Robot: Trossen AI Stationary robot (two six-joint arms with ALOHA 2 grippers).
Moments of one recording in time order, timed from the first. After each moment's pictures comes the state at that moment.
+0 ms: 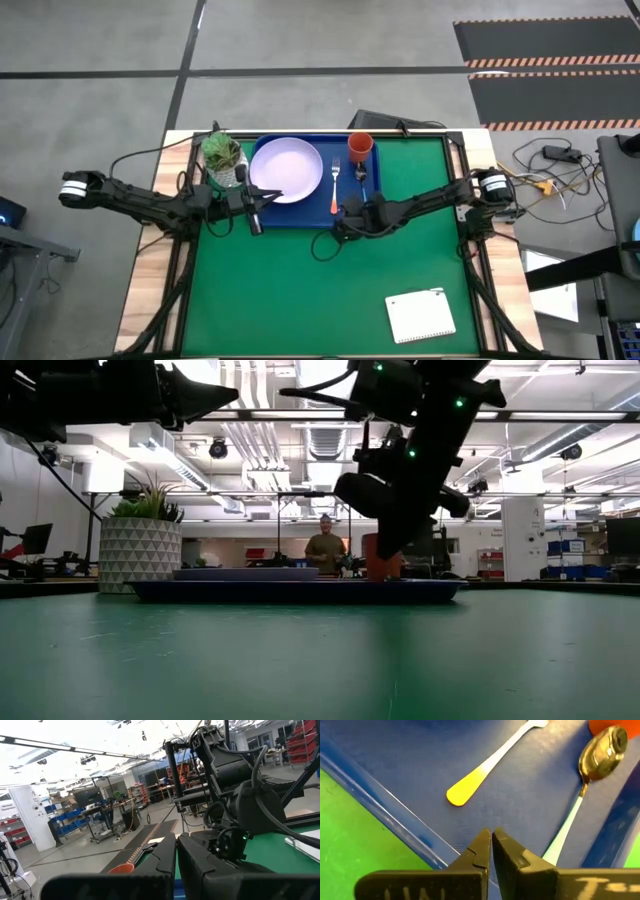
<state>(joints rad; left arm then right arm) -0.04 0.93 0.26 0.90 -0.27 0.35 0.11 1.85 1.19 -0.59 0.54 0.88</state>
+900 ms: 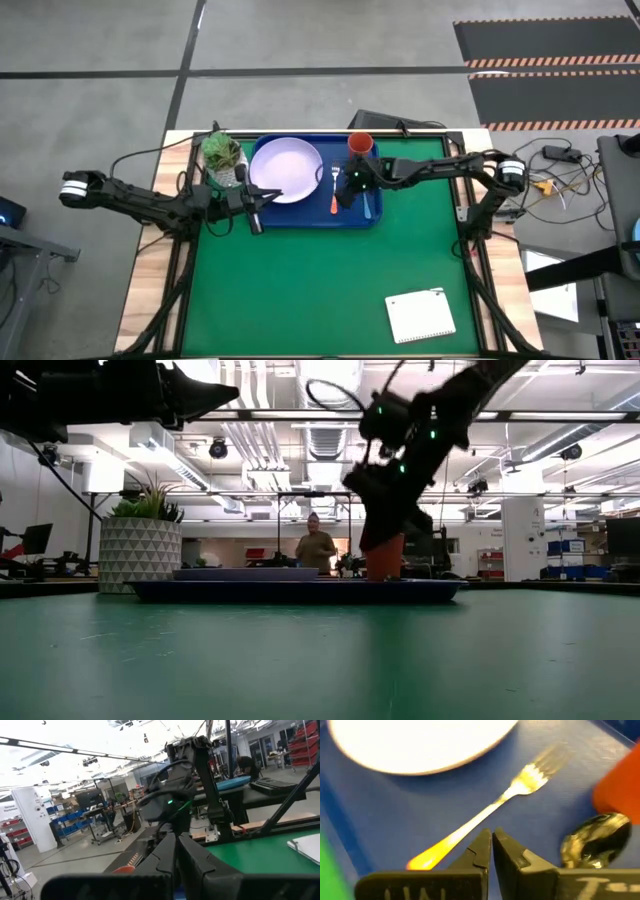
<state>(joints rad) -0.04 0.94 0.26 0.93 -0.27 0.35 -0.27 1.71 1.06 -0.25 0.13 0.40</state>
